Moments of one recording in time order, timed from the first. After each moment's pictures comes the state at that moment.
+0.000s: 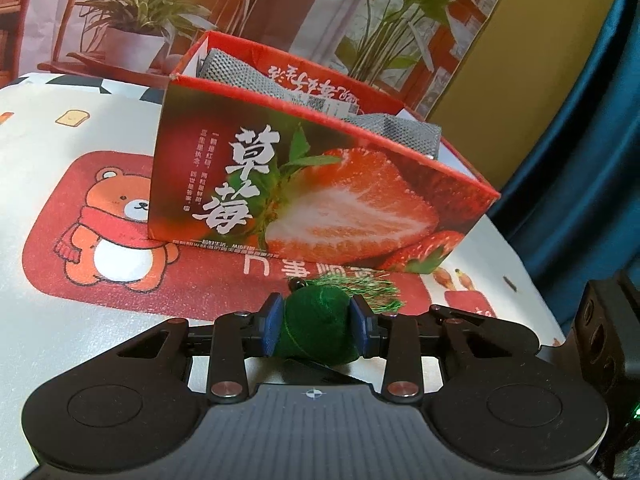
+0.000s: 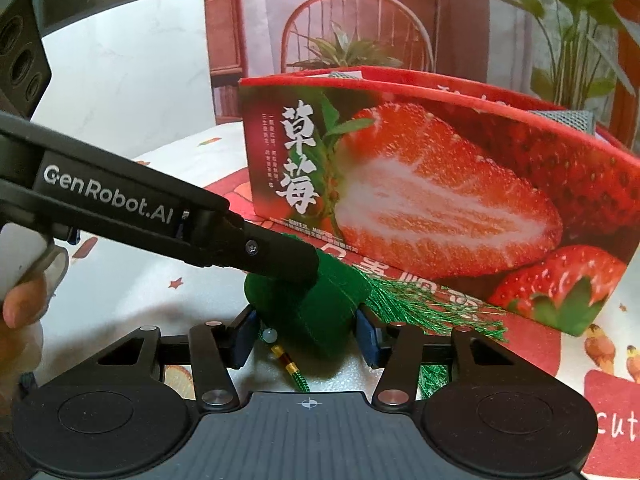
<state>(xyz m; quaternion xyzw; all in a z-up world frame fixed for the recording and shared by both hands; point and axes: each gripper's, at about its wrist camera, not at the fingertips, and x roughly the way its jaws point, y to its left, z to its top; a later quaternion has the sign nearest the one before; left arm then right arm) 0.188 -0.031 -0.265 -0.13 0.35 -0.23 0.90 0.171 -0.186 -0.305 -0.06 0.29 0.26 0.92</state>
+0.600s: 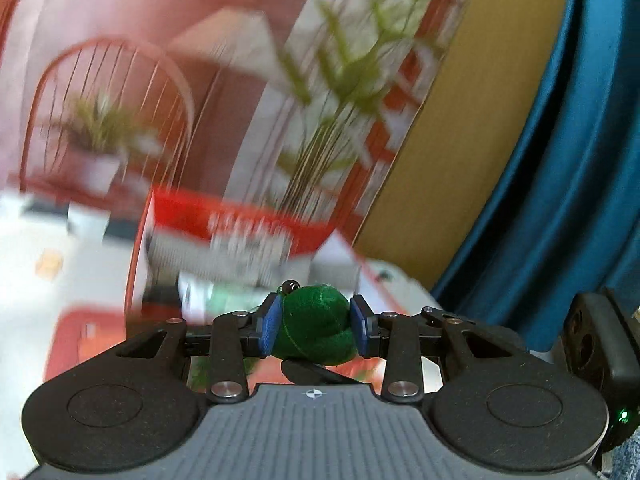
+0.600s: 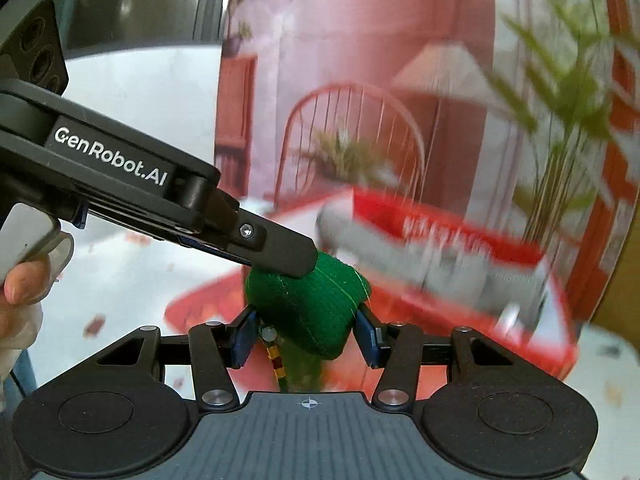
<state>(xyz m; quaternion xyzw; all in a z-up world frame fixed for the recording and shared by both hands) 0.186 -0.031 -0.135 -0.12 0.22 -0.27 0.93 0.164 -0.196 -0.189 -0.10 0.17 0.25 0.95</state>
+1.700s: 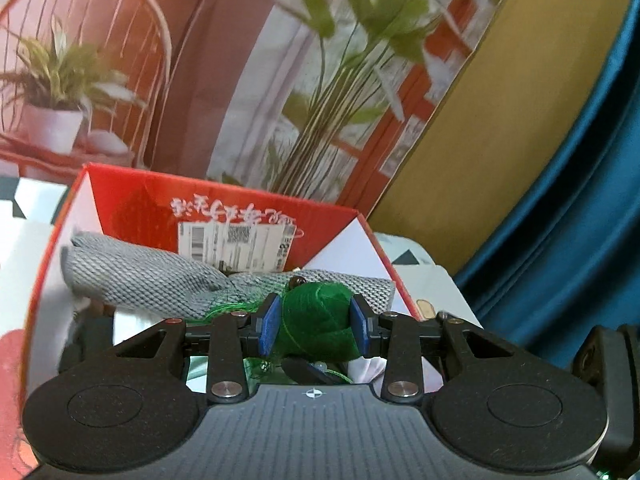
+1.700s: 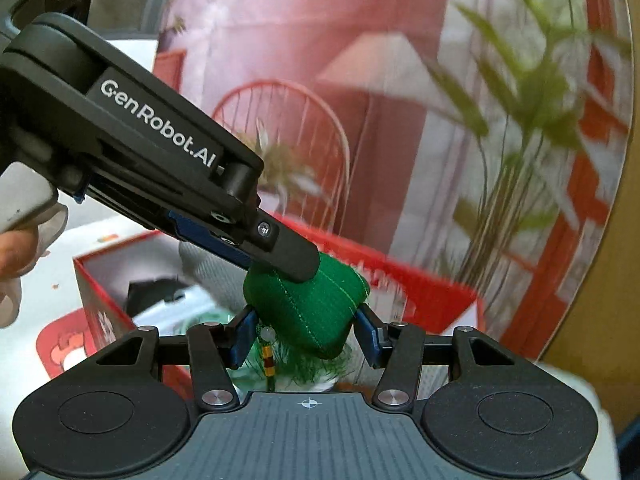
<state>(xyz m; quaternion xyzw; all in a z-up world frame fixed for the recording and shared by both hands) 0.328 -0.095 -0.170 -0.13 0.34 -0.26 0.89 0.281 -0.245 -0.205 -0.10 0.21 0.19 0.95</state>
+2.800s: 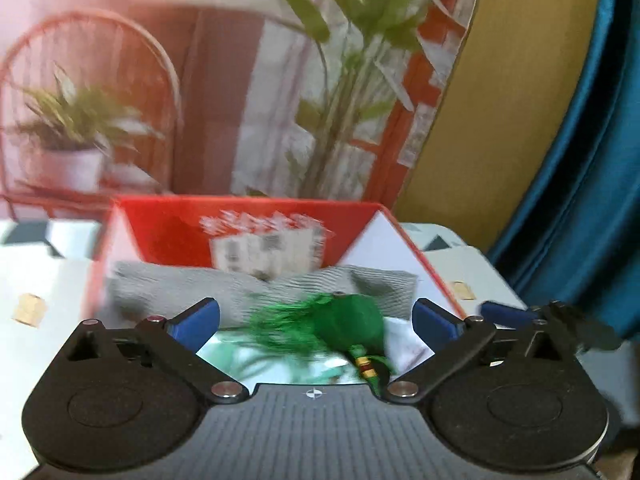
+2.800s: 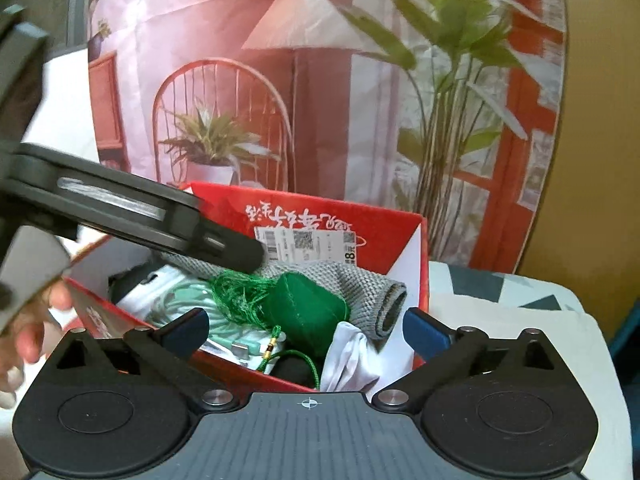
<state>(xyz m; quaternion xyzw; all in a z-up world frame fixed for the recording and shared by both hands) 0.298 -0.093 -0.152 -0.03 0.31 -0.21 0.93 0.256 -0.283 -0.181 -0.01 0.26 0.12 0.96</state>
